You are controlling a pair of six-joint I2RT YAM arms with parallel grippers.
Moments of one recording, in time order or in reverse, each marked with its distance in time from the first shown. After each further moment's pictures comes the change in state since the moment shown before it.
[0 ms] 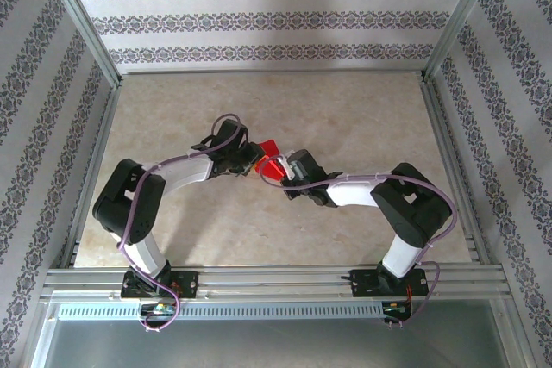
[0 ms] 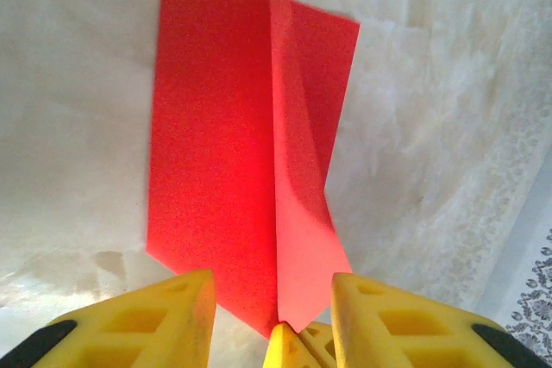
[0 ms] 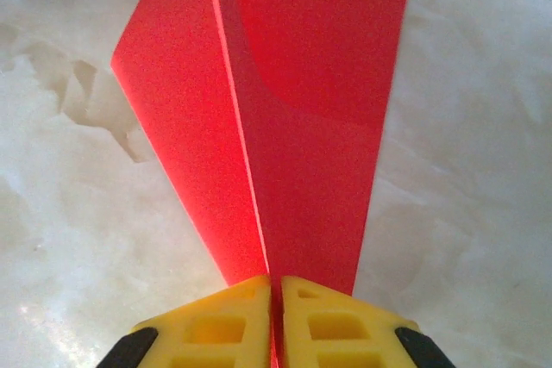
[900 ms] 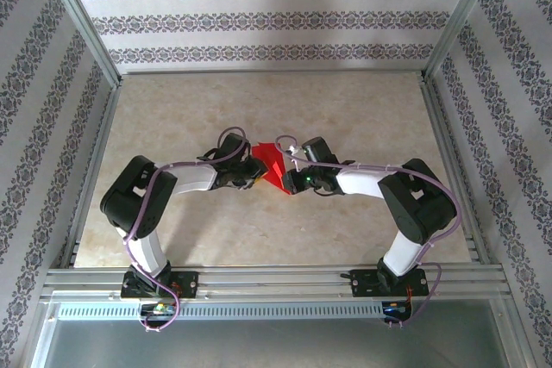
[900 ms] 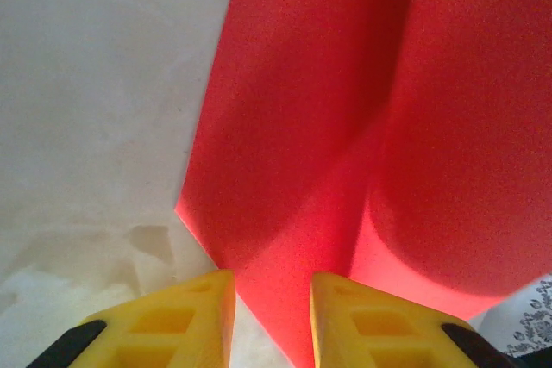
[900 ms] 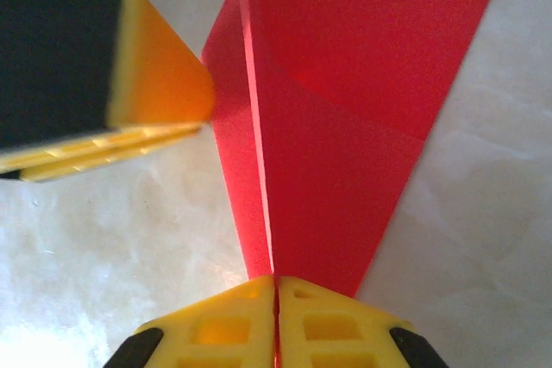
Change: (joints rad) left arm -0.041 0.081 -0.118 0.174 0.090 0.022; right arm -0.149 -0.003 0.047 -0.102 -0.445 0.175
